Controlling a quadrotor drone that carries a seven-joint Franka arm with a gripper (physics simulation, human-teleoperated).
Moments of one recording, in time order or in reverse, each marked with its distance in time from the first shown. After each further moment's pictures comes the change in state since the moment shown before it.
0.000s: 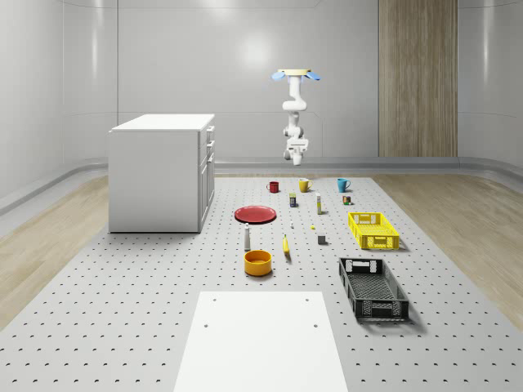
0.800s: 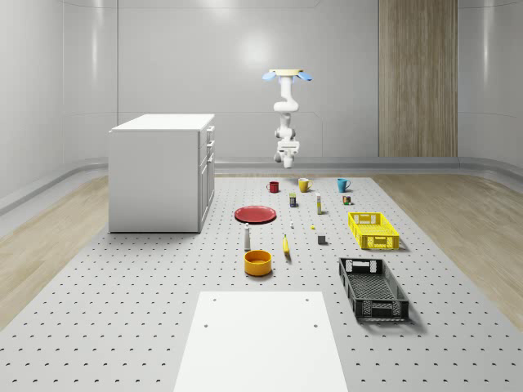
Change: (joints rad) arm -0.002 -0.006 0.002 -0.003 -0.001 0.009 -0.001
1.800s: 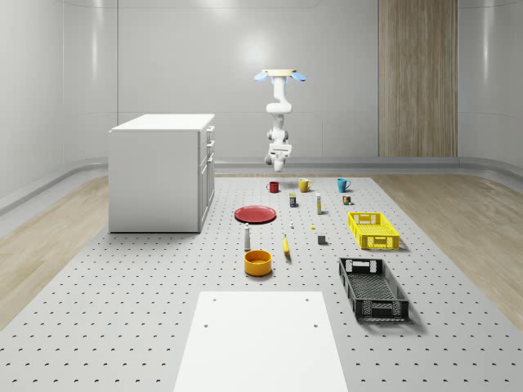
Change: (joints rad) arm -0.014 -0.011 0.045 -0.012 -0.063 0.016 0.008
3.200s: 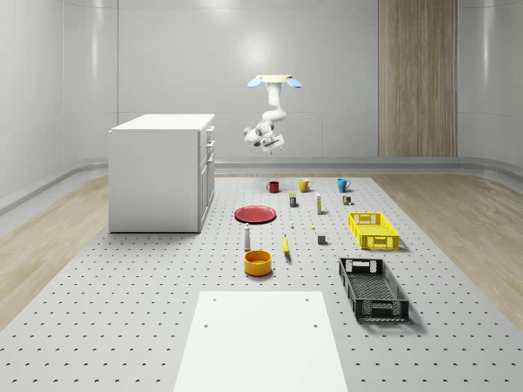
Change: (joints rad) arm -0.735 -0.227 1.066 -0.798 -1.802 -0.132 0.594
